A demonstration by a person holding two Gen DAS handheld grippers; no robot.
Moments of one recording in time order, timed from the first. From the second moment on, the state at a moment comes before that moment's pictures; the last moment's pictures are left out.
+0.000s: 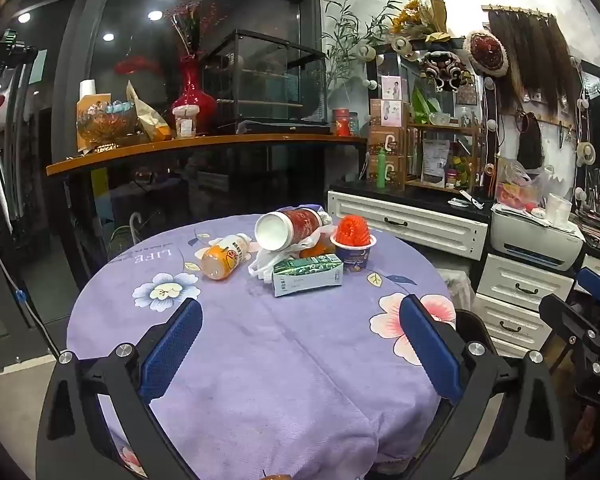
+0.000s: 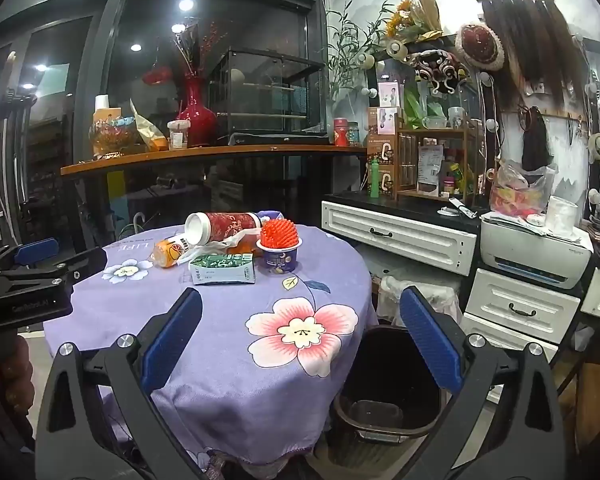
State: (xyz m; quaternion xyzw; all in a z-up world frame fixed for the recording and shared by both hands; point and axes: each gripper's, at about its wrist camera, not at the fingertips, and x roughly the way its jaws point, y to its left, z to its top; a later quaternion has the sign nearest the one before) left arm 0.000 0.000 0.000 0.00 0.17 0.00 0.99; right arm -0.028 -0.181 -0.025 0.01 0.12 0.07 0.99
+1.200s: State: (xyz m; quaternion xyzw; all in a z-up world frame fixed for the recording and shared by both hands) left arm 0.003 -0.003 -0.008 0.01 0.18 -0.01 0.98; right arm -0.025 -0.179 -0.027 0.01 0.12 0.08 0.99
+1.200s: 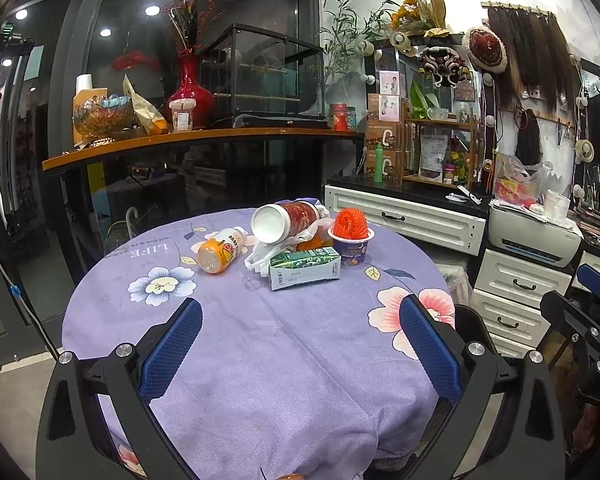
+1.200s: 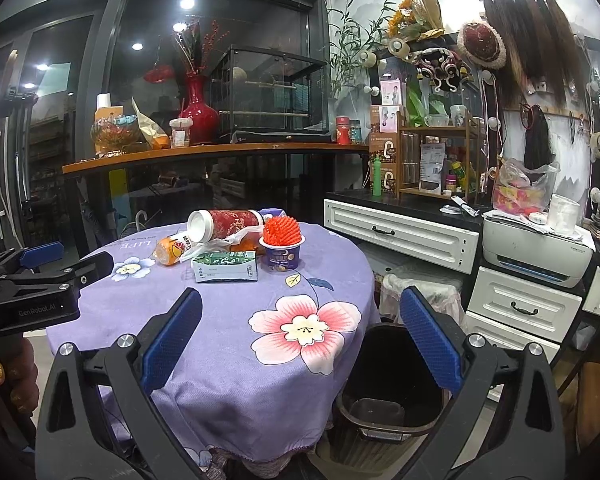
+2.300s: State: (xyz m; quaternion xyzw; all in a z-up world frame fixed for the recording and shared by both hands) left arm 0.005 -0.005 -0.013 0.01 0.18 -0.01 0.98; right arm -0.023 -0.177 -0.032 0.01 0.13 0.08 0.99
